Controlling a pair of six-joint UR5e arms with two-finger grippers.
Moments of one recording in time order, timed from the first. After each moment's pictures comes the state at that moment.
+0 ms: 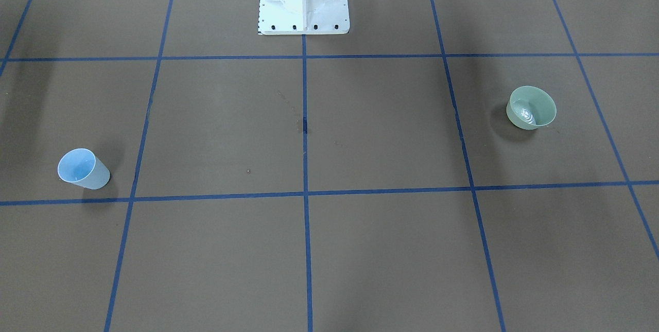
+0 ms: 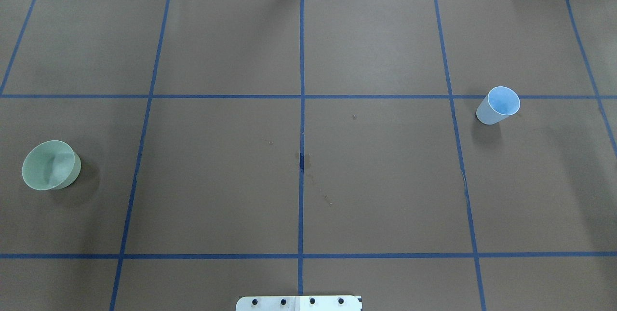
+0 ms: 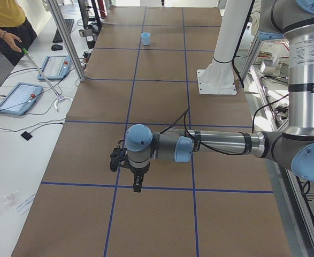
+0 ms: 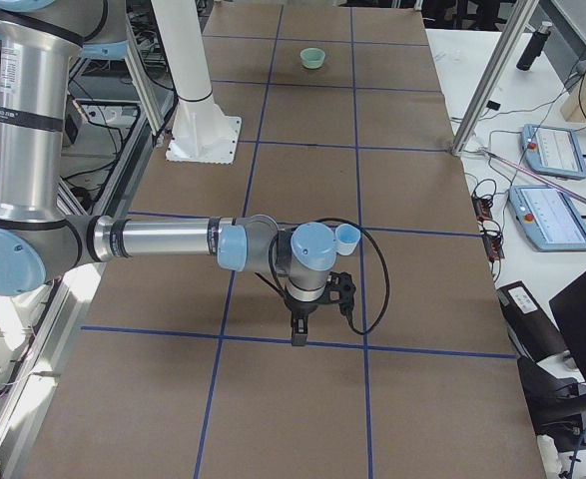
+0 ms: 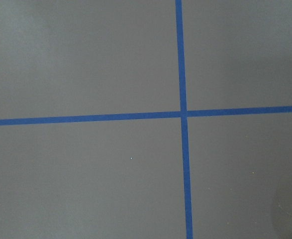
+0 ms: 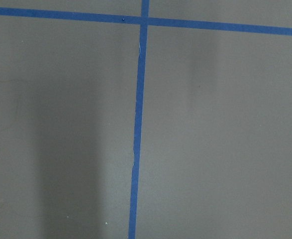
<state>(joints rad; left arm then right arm) -1.58 -1.45 -1.72 -1.64 -2.35 -0.01 1.54 -1.73 1.80 -1.72 2.29 -0.08</state>
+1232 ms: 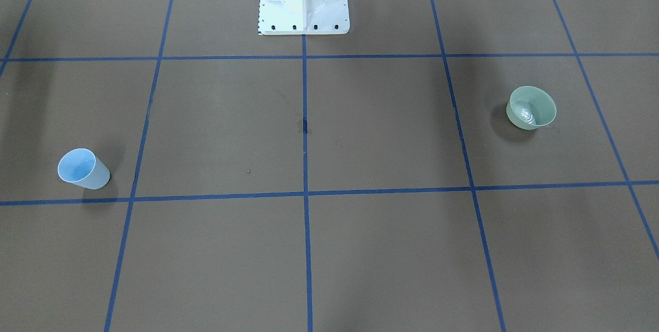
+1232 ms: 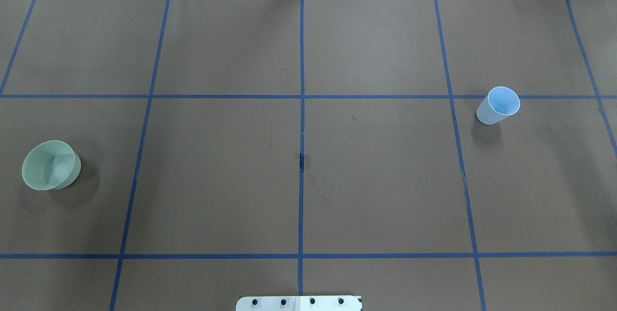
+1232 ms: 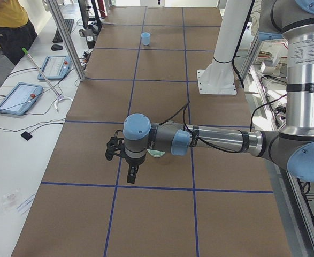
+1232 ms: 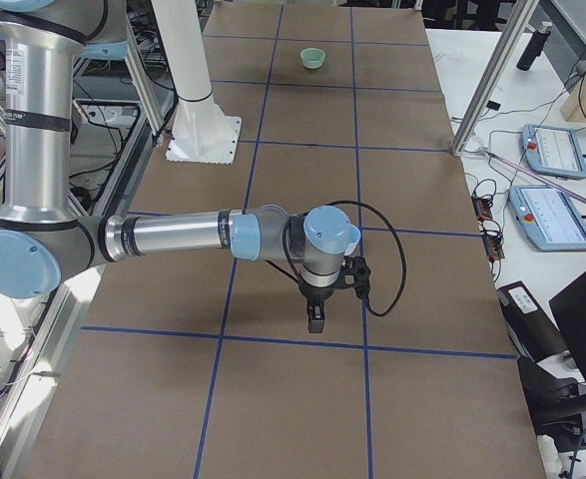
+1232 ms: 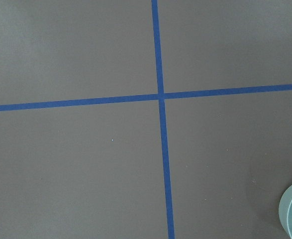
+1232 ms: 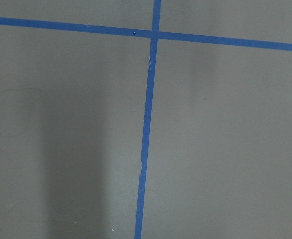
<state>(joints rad) -1.58 -1.50 -1.74 -1.68 -2.35 -0.02 1.54 -1.67 1.80 -1.71 2.31 -0.08</state>
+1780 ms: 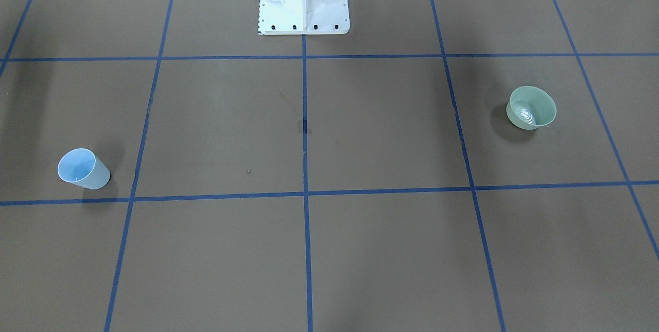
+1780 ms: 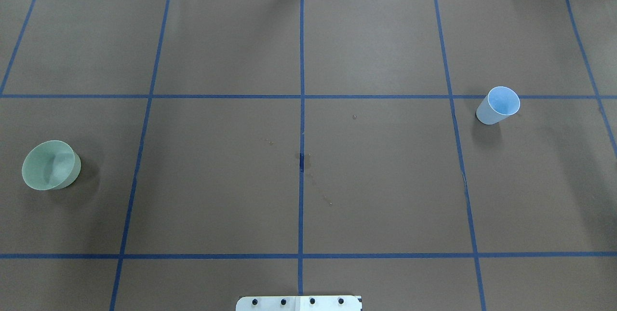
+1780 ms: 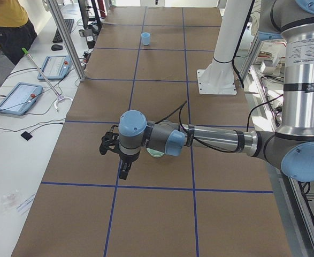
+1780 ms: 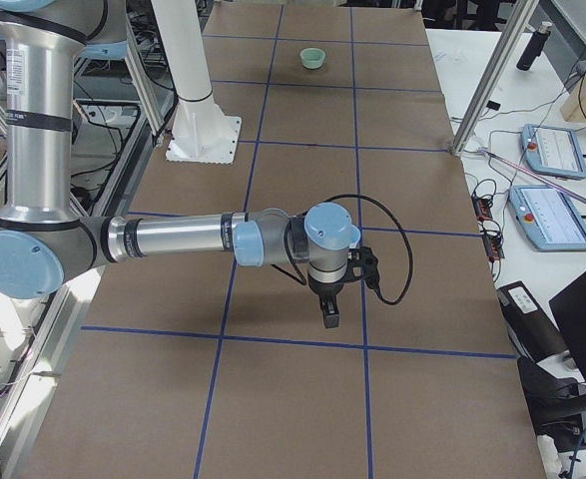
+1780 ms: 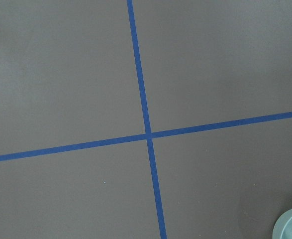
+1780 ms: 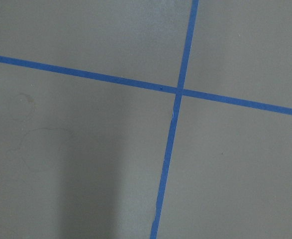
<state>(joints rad) -1.57 -1.52 -1.72 -1.78 -2.35 -0.02 1.54 -1.67 1.77 -1.53 2.33 -0.07</state>
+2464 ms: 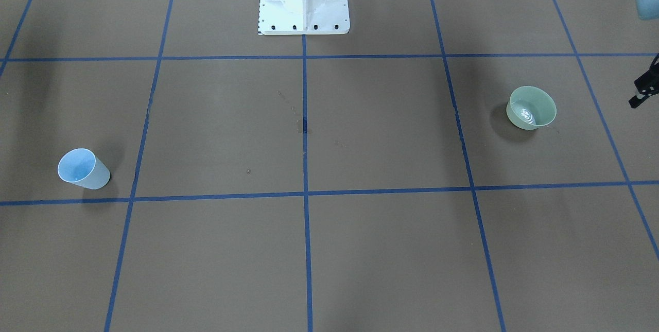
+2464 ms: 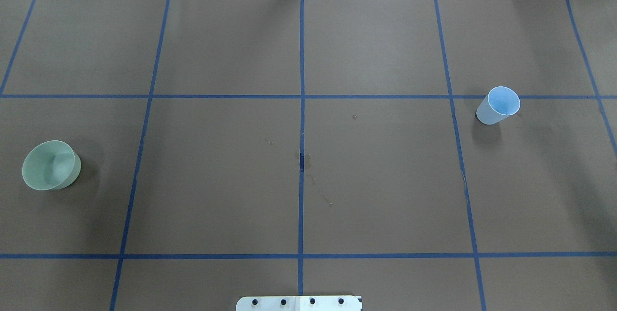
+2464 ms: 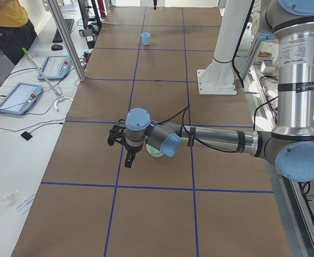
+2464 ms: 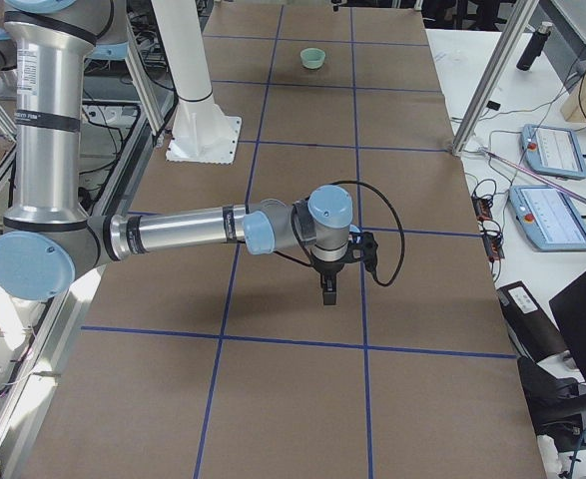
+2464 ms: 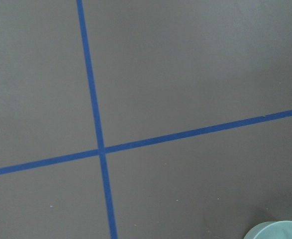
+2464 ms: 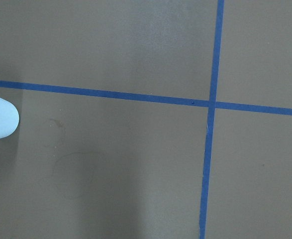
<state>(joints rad) -1.35 -1.48 -1.71 -2.01 -2.34 -0.32 1.42 -1.67 1.82 -1.49 2.33 0.21</state>
